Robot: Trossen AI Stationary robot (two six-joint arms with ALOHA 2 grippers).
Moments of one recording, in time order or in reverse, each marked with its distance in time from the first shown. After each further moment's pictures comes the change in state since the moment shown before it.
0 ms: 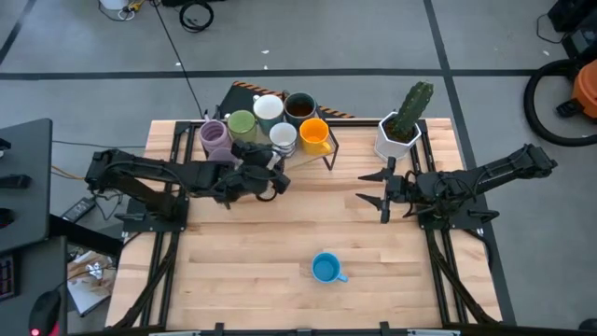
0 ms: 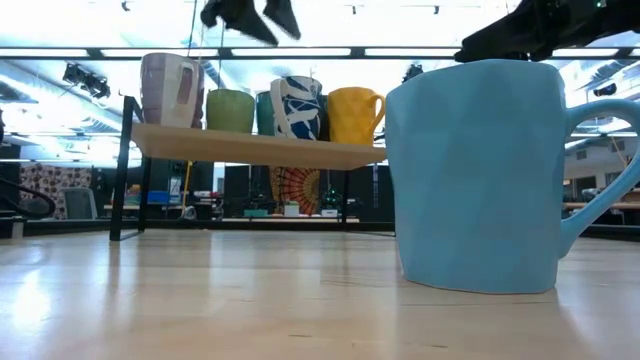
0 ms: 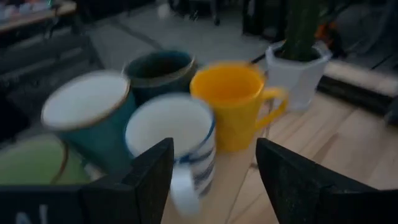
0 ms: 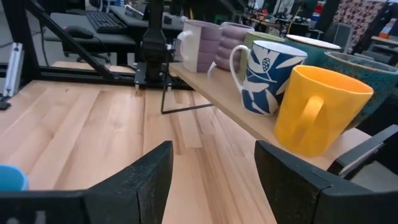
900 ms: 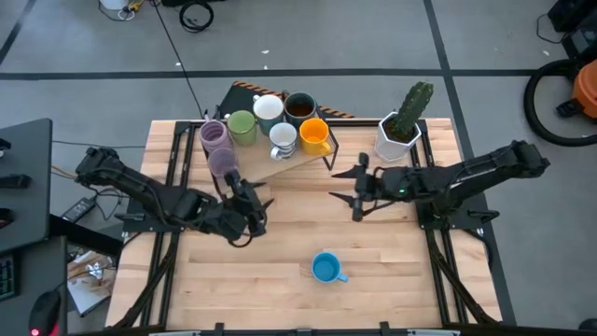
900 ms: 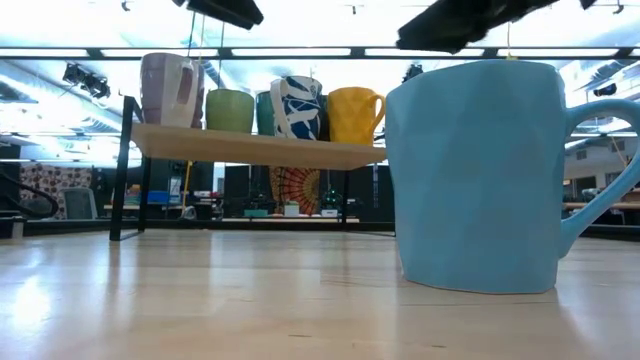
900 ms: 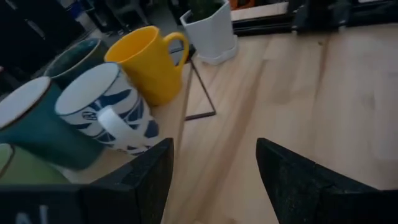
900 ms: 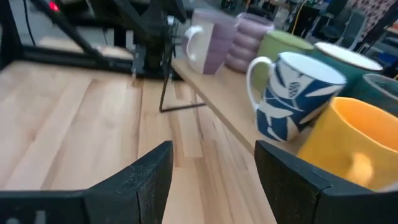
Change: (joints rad) left arm -0.293 -0.115 -0.175 -0.046 0.020 0.181; right arm -0.092 0.409 0.309 -0.021 -0.089 -0.046
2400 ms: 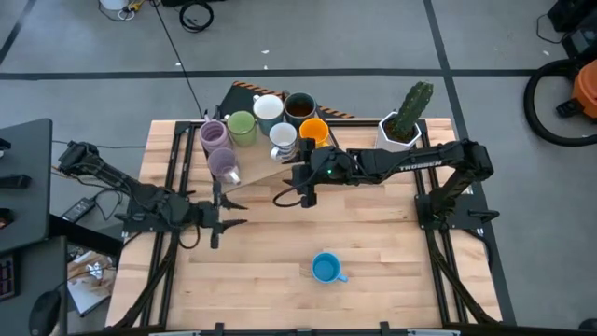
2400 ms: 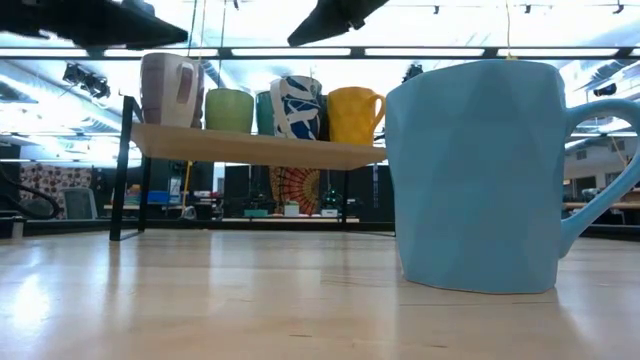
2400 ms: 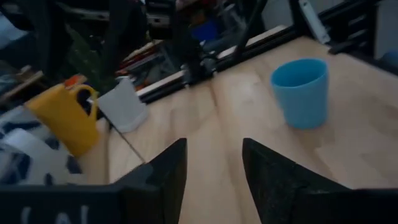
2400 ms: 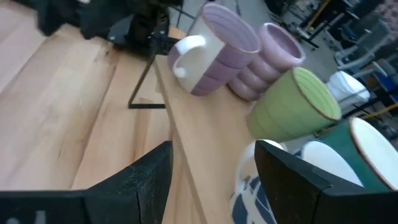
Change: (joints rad) left arm -0.063 -0.589 -0.742 0.689 0.404 0.582; right arm -0.145 0.579 0.721 -0.333 -0.115 -0.298
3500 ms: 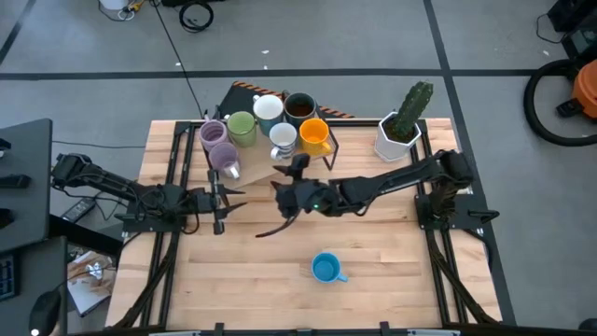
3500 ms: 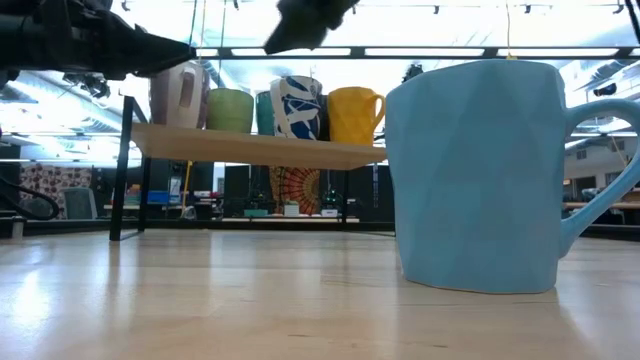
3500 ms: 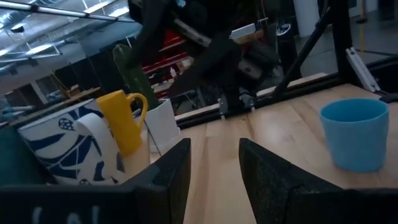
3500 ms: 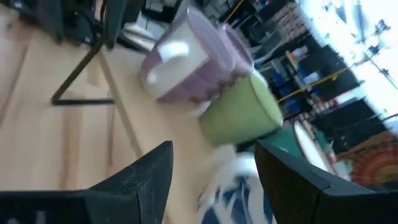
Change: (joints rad) left arm 0.203 -0.077 -0.237 0.431 0.119 0.032; right arm 0.152 0.179 0.040 0.228 0.502 -0.134
